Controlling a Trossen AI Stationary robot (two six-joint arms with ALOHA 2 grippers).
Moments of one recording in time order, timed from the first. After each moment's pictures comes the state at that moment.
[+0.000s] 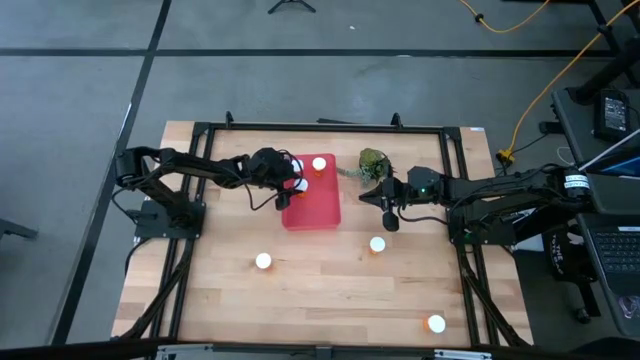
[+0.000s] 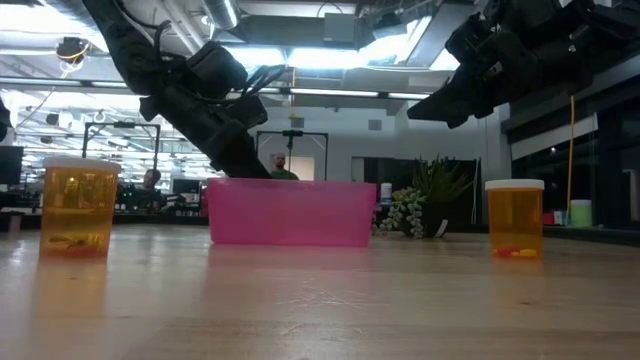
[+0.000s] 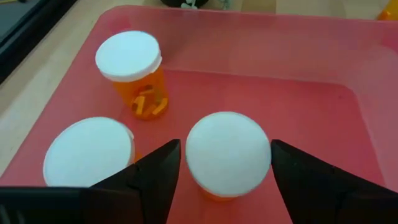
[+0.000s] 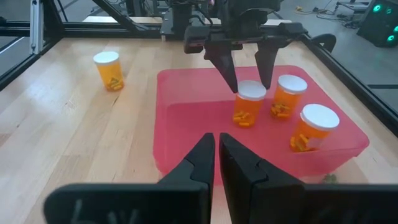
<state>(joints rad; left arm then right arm) 0.38 1.51 0.59 0.27 0.14 0.09 -0.12 1.11 0.42 0.37 -0.08 -0.06</state>
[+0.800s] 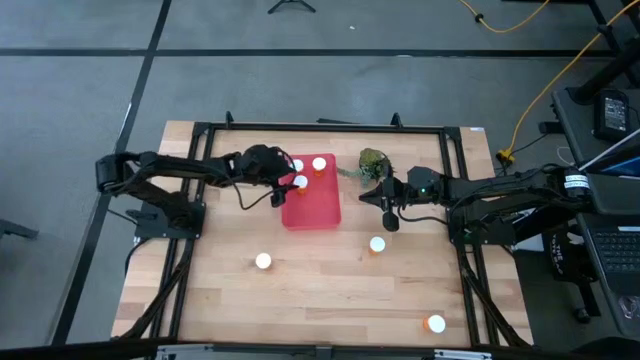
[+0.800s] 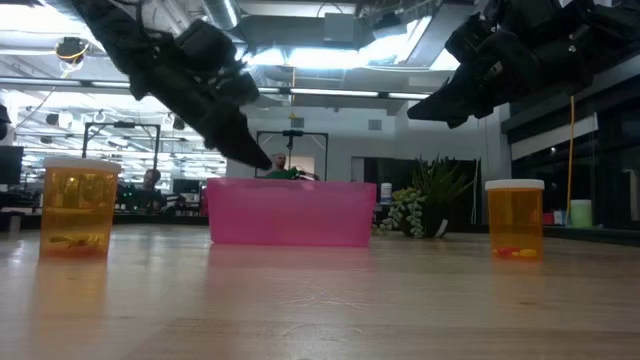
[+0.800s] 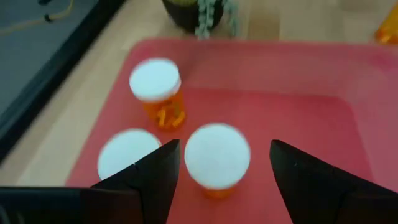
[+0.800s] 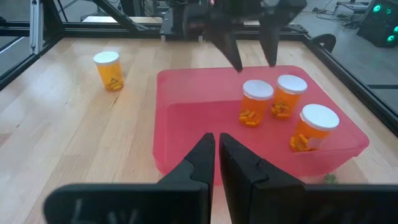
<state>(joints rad) 0.37 1.36 0.59 0.17 0.08 0.12 -0.12 1.11 0.42 0.37 -0.08 -0.06</state>
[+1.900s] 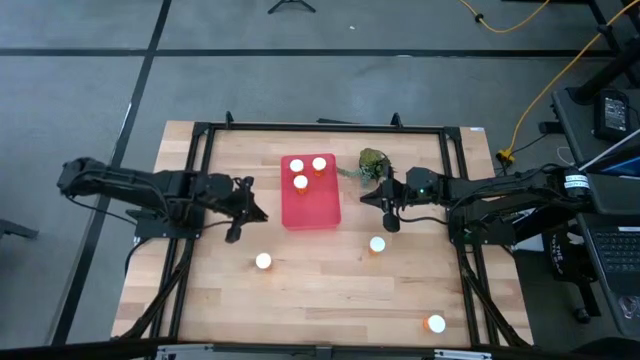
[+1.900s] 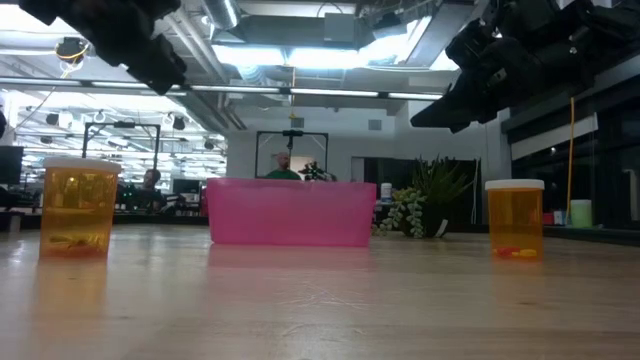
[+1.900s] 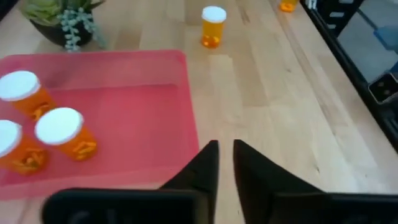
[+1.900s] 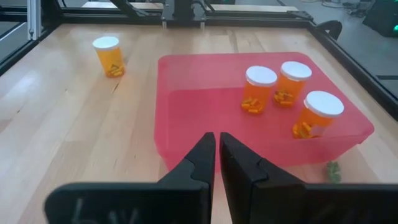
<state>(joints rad) -0.06 0.79 0.57 -0.36 0.06 -0.08 -0.12 1.11 0.42 0.32 -0.08 -0.06</state>
